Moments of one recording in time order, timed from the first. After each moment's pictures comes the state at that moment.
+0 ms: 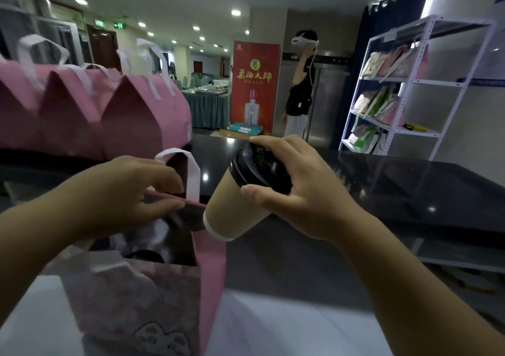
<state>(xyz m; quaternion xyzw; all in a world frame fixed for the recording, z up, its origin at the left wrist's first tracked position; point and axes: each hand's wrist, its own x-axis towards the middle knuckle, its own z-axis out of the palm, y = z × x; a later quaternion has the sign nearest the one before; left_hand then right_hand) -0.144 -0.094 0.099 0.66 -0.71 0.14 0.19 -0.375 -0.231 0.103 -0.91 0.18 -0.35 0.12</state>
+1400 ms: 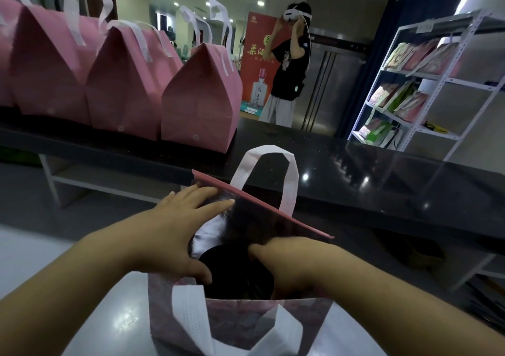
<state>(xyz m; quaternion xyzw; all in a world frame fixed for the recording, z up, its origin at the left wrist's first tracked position) -0.009 -0.078 0.006 0.70 -0.71 -0.05 0.04 -0.200 -0.201 -0.001 -0.96 0.19 0.19 0.04</state>
